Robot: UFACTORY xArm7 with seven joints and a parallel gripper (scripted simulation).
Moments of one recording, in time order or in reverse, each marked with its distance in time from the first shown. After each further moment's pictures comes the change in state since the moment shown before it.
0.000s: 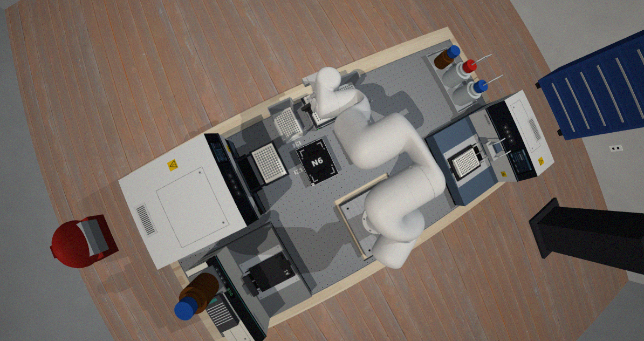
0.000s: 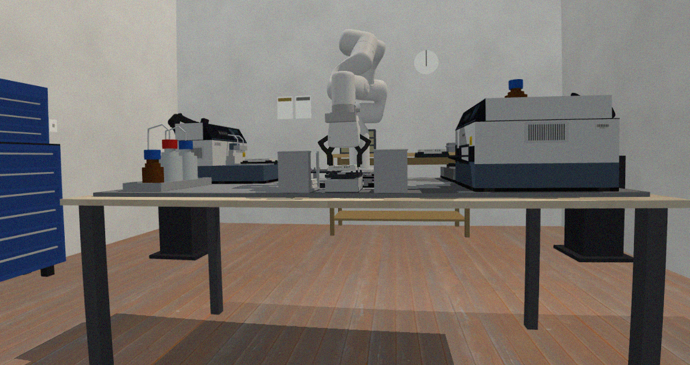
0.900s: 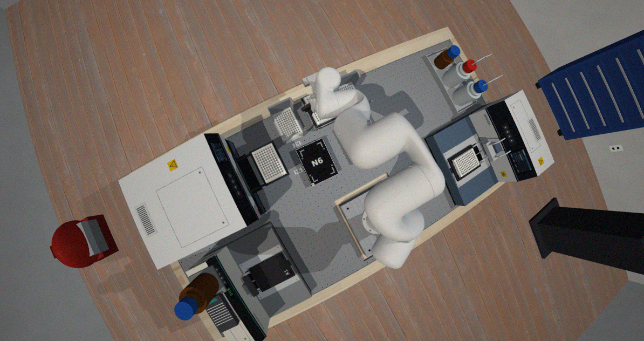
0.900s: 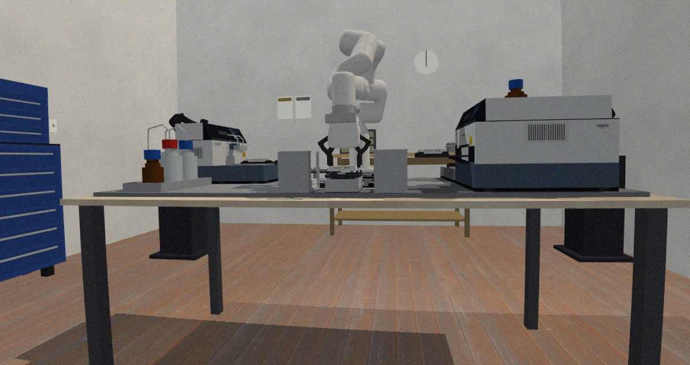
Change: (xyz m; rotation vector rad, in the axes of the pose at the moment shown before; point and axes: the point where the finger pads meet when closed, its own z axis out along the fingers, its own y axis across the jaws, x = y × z) arm 0.000 0.000 0.002 0.000 -0.001 0.000
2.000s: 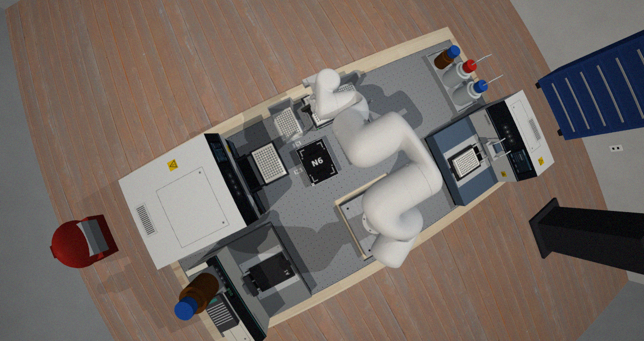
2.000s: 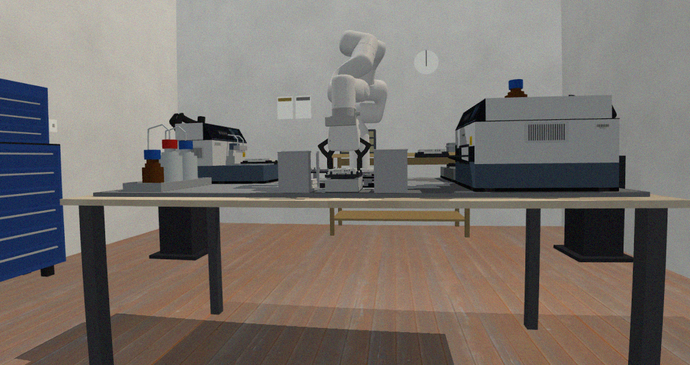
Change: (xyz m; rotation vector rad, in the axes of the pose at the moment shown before) arm 0.000 0.000 0.009 0.000 0.000 0.000
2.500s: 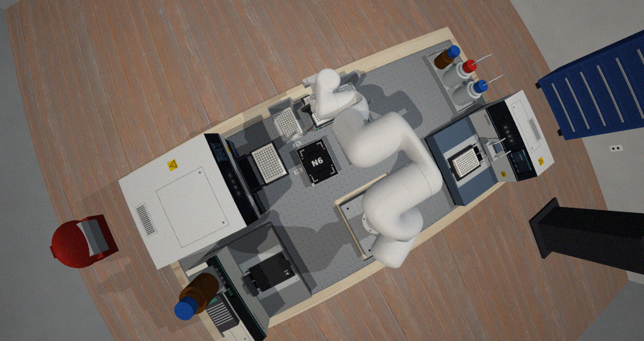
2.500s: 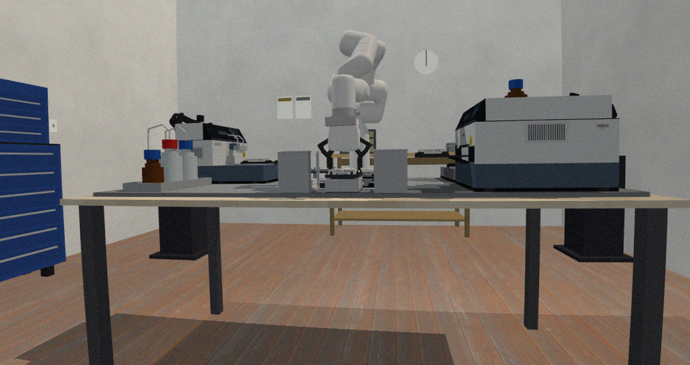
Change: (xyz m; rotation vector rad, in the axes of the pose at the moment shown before) arm 0.000 0.000 0.000 0.000 0.000 0.000
